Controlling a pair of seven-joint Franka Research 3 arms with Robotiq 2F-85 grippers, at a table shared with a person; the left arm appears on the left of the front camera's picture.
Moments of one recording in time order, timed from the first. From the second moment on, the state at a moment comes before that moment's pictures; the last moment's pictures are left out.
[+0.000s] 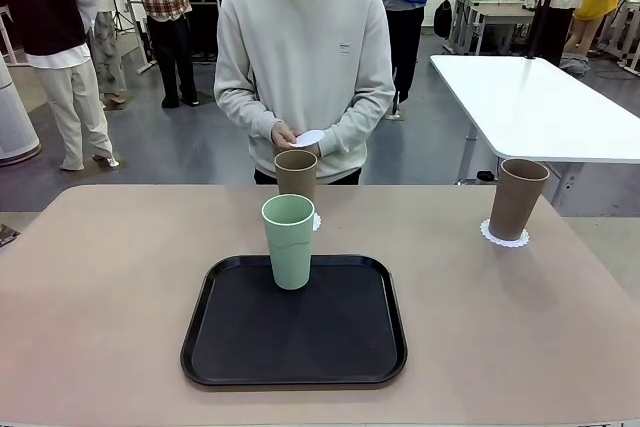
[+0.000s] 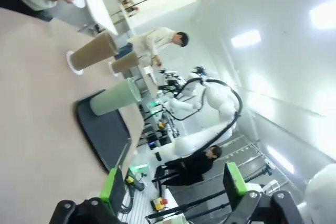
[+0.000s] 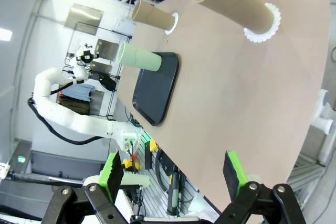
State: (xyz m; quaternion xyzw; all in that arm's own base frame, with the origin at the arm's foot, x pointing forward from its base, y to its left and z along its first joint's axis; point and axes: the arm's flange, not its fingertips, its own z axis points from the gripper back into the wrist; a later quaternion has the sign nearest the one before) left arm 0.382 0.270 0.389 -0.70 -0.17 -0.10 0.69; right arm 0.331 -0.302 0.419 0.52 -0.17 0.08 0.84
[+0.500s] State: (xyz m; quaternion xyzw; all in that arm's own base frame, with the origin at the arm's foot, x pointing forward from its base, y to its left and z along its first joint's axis) left arm 0.364 0.294 0.427 -0.59 -0.12 -0.11 0.79; right arm 0.331 -0.302 0.419 0.52 -0.17 0.08 0.84
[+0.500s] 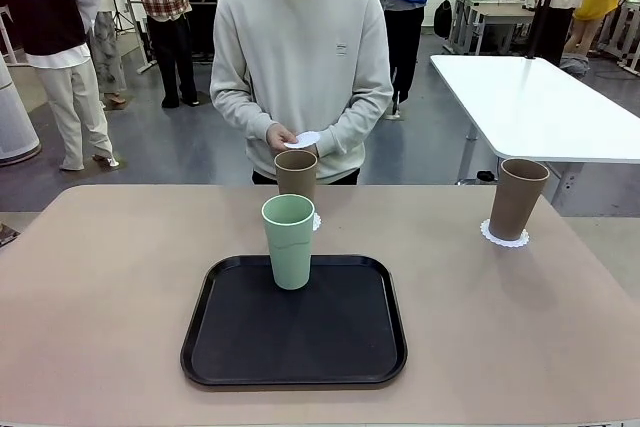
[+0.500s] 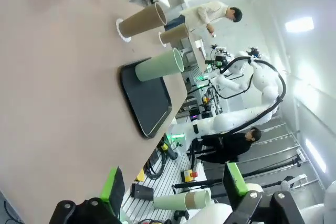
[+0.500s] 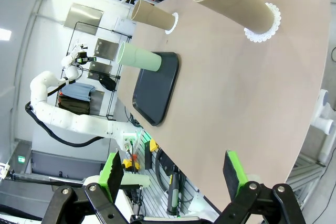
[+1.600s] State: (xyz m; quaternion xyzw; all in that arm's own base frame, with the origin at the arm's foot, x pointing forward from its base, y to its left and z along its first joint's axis) left arm 0.364 0.287 0.425 -0.60 -0.11 -0.11 0.79; right arm 0.331 -0.302 0.419 0.52 -0.17 0.08 0.84
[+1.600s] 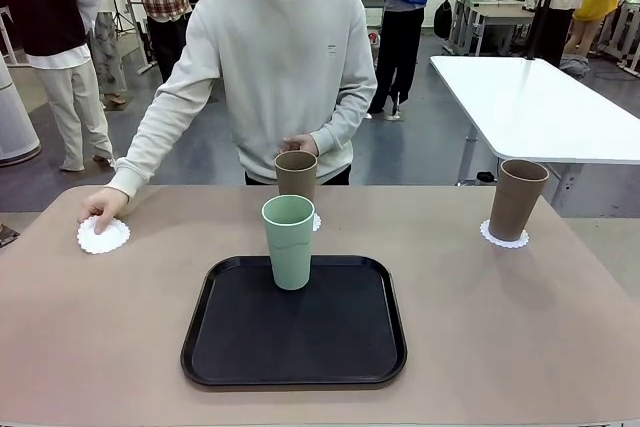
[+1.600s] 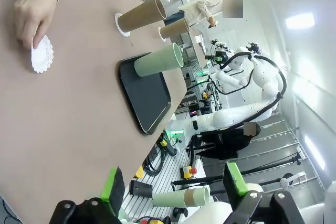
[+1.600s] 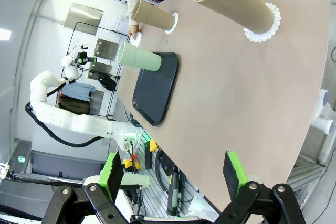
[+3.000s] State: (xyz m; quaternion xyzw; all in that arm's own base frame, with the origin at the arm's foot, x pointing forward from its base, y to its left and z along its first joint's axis) left arm 0.364 0.287 0.425 -0.60 -0.11 -0.11 0.79; right arm 0.331 -0.302 0.419 0.52 -0.17 0.08 0.84
